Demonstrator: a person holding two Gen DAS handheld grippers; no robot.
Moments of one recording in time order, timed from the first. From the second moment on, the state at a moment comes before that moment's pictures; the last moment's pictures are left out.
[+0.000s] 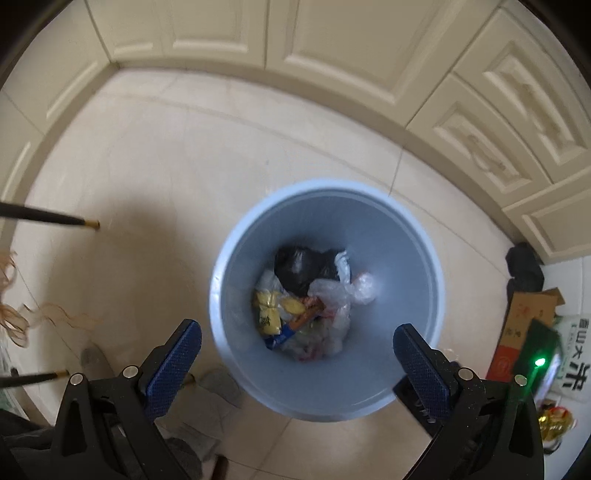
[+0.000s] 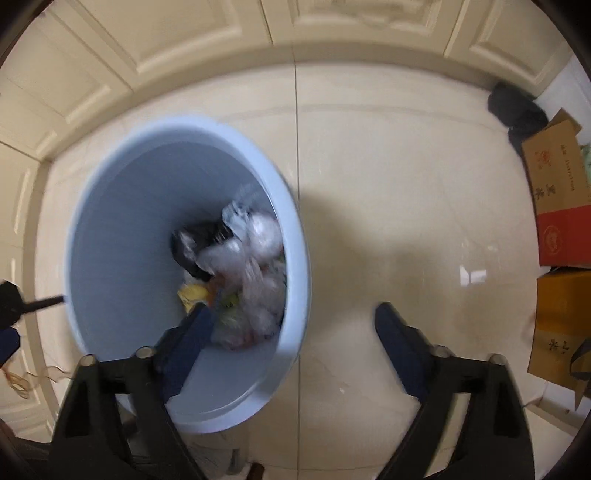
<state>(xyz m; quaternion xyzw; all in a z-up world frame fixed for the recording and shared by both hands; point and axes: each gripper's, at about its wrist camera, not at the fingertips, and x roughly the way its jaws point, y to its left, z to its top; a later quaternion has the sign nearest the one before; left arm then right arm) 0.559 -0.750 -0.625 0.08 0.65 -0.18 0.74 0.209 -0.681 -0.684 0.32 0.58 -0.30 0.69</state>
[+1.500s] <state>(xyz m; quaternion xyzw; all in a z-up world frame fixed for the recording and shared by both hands) 0.140 -0.229 -0.158 0.00 0.21 -0.23 0.95 0.145 -0.415 -0.146 0.16 0.21 -0.15 0.95</state>
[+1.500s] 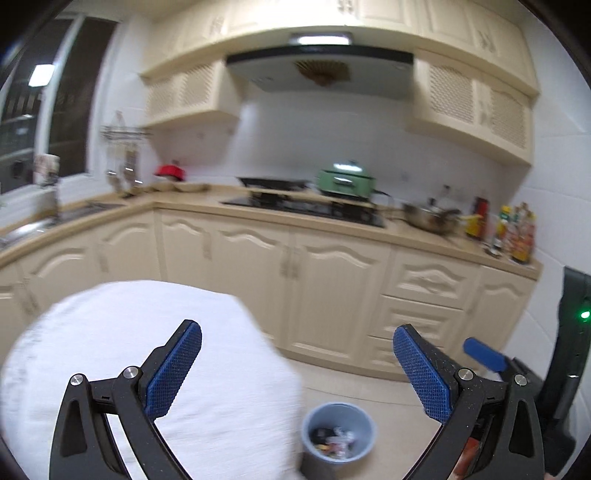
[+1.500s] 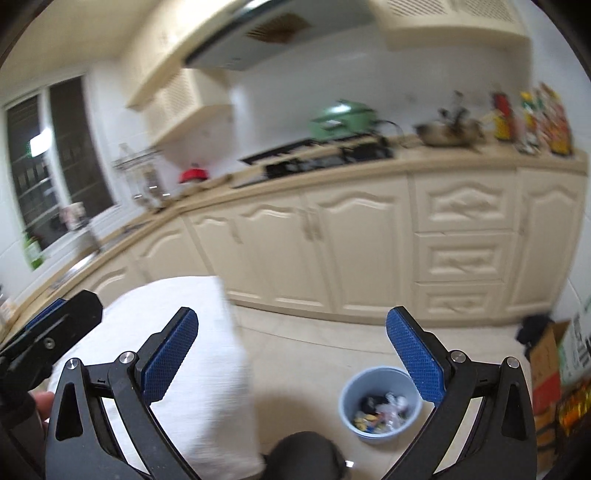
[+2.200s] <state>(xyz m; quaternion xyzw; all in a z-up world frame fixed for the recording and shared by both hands) -0.127 -0.100 -0.089 -0.02 0.15 -0.02 0.99 0.129 -0.194 -0.070 0.05 0.16 0.03 0.99</state>
